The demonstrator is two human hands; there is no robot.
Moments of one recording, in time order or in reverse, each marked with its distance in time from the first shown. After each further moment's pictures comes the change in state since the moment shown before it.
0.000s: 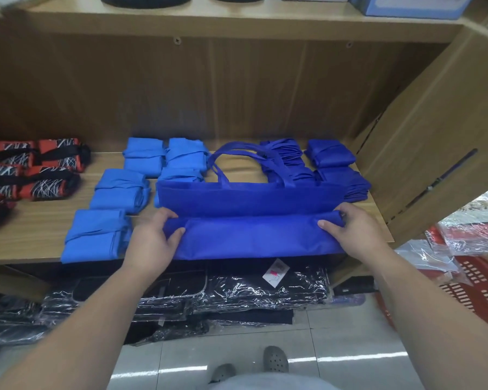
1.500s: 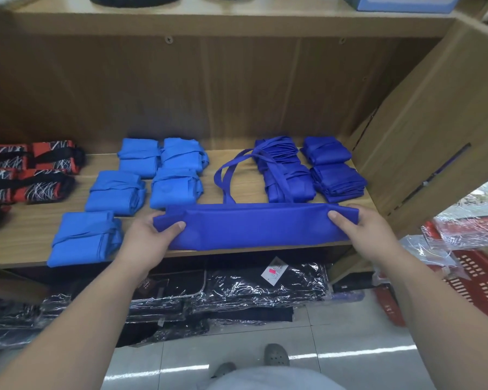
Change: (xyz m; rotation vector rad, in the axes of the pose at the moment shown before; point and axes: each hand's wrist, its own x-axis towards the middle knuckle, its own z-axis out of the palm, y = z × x) left_hand 0.003 0.018 -0.004 -0.506 -0.071 -0.331; right_hand -0.018 0.008 -0.021 0.287 -0.039 -0.003
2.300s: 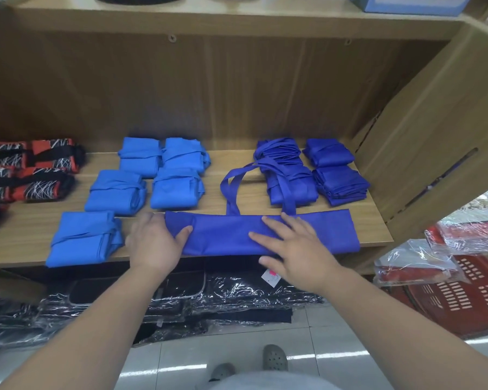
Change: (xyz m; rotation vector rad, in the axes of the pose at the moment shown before) left_hand 0.004 -0.001 0.018 0.810 0.227 0.058; right_hand -0.021 -0.034 0.092 -0.712 -0.313 -0.582
